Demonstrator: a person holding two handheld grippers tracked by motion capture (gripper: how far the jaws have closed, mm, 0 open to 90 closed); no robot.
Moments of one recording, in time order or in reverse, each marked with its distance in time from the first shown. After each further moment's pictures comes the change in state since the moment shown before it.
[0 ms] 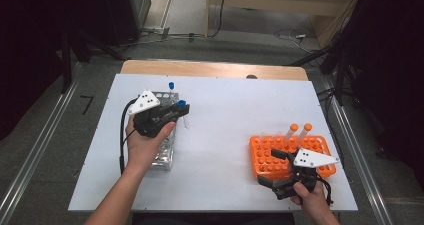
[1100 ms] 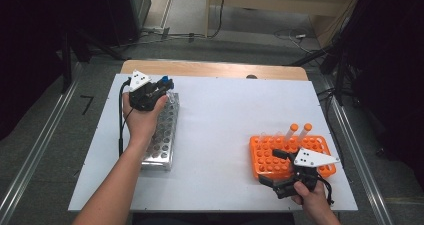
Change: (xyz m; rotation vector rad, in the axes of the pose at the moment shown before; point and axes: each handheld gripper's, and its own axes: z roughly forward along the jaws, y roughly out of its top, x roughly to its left) left arm 0.071 -0.003 0.040 -0.045 0.284 -0.044; right arm -0.004 -0.003 0.000 0.011 -0.014 0.000
